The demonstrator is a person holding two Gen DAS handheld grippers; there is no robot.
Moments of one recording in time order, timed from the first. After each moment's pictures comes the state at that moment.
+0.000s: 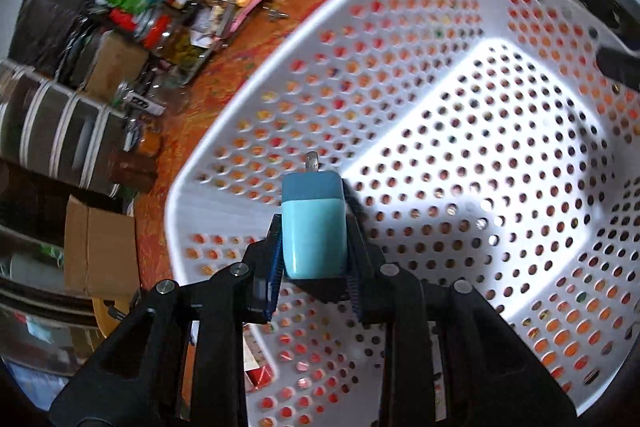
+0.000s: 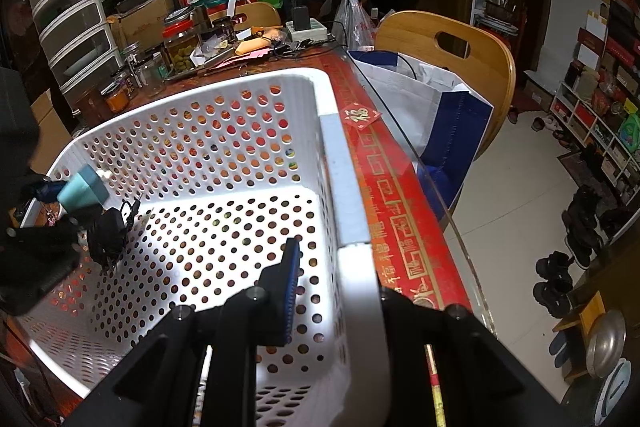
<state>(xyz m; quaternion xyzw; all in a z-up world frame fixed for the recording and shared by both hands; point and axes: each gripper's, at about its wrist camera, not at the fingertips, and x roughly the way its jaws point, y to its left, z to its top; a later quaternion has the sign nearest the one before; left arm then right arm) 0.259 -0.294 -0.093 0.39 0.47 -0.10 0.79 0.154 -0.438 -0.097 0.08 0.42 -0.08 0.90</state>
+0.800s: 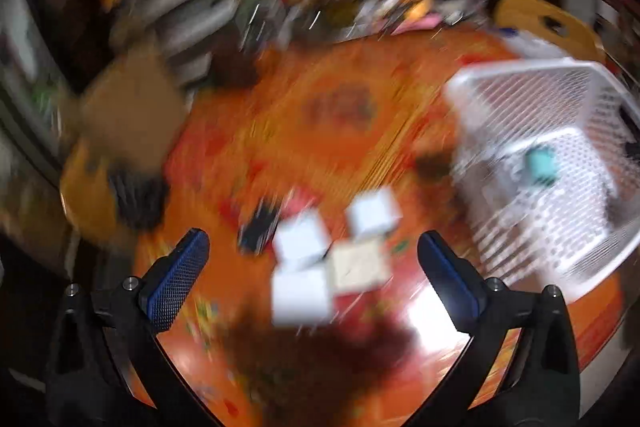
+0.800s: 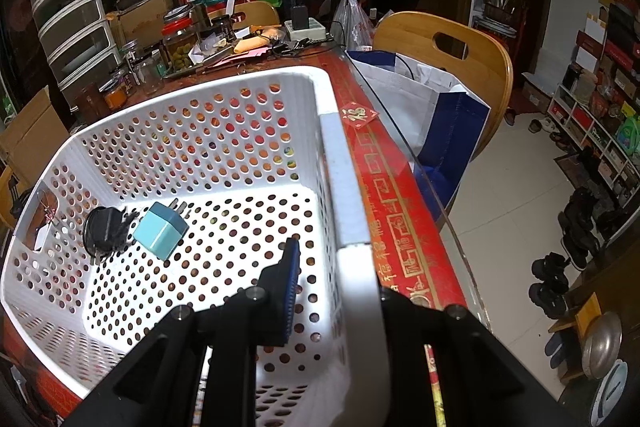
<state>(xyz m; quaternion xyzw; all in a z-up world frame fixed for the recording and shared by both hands) 0.215 -0.003 -0.058 0.12 0.45 -0.01 0.89 0.152 -0.437 -0.096 0.08 0.42 -0.09 0.90</state>
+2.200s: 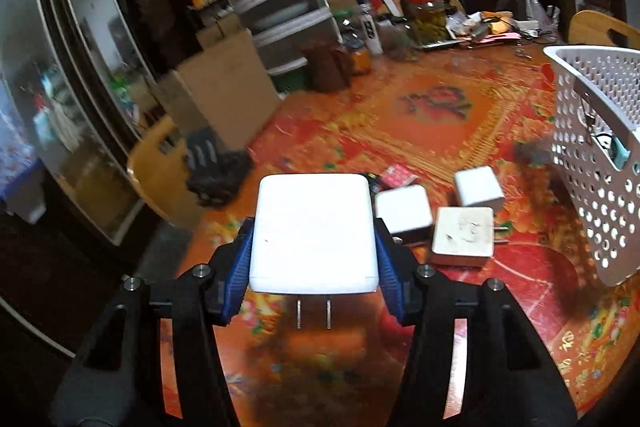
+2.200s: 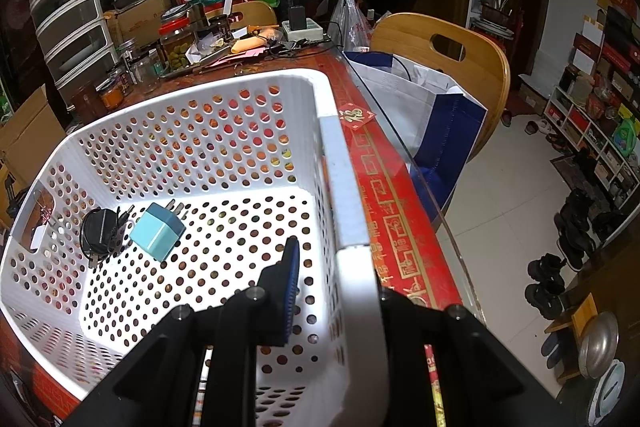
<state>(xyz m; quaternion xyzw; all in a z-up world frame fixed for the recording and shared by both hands) 0.176 0.023 -0.090 0.15 0.33 0.14 0.92 0.152 -0.438 -0.097 0.07 0.42 -0.09 0.90</state>
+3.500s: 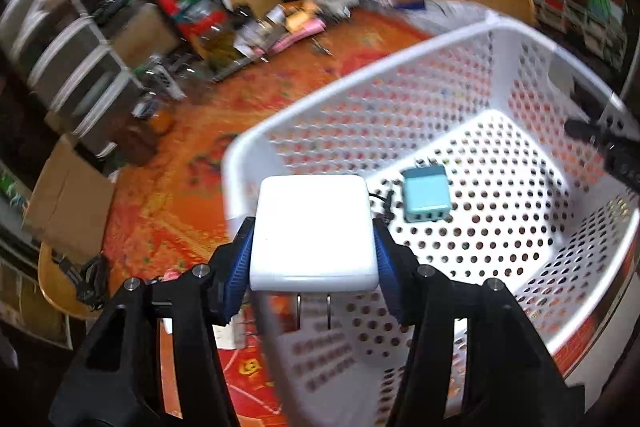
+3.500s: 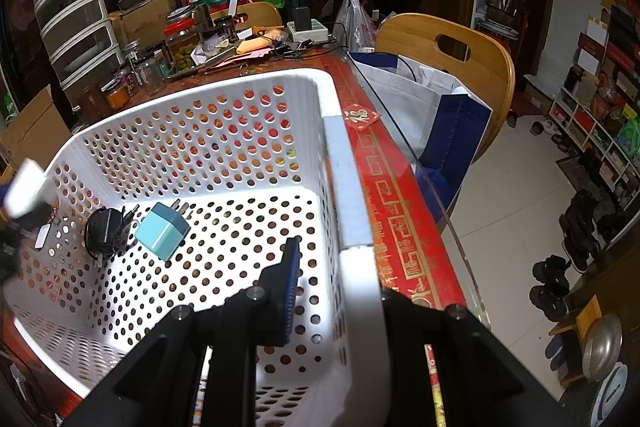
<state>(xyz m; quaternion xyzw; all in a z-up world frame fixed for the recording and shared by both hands) 0.228 -0.225 -0.048 0.24 0.42 -0.13 0.86 0.154 -0.437 -0.095 0.08 0.42 -0.08 0.90</state>
